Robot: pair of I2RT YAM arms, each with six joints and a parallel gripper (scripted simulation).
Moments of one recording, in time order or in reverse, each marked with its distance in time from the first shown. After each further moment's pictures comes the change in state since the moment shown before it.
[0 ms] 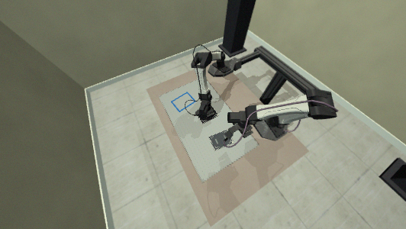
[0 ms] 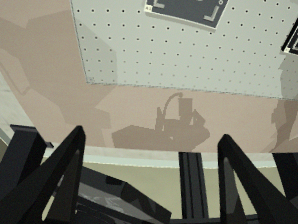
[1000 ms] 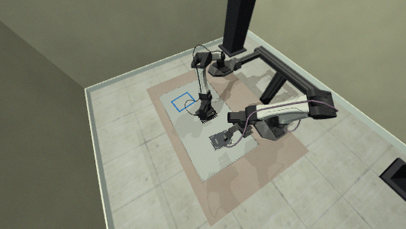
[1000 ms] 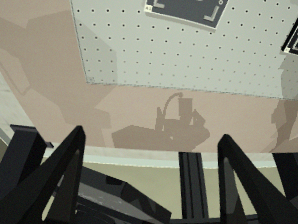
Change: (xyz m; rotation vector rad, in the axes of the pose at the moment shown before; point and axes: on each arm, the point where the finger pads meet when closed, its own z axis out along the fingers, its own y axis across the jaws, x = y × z) left arm 0.000 0.000 0.000 0.000 0.000 0.000; right arm 0.001 -0.001 0.002 -0.005 -0.006 0.001
